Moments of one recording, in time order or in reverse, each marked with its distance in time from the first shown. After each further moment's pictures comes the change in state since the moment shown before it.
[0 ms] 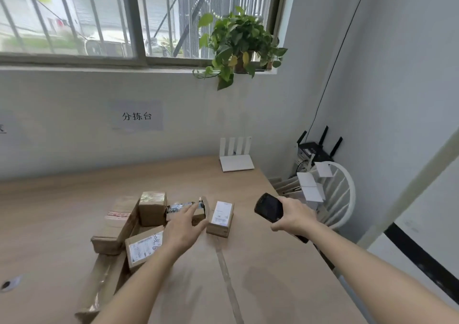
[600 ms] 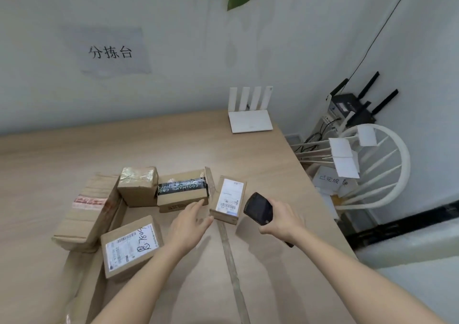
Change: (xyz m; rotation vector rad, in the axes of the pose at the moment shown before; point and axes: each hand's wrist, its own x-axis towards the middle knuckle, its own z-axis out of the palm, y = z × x) left_hand 0.156 -0.081 0.131 -0.041 -0.232 -0.118; right_hand 0.195 -0.003 0.156 0.135 -0.263 0.093
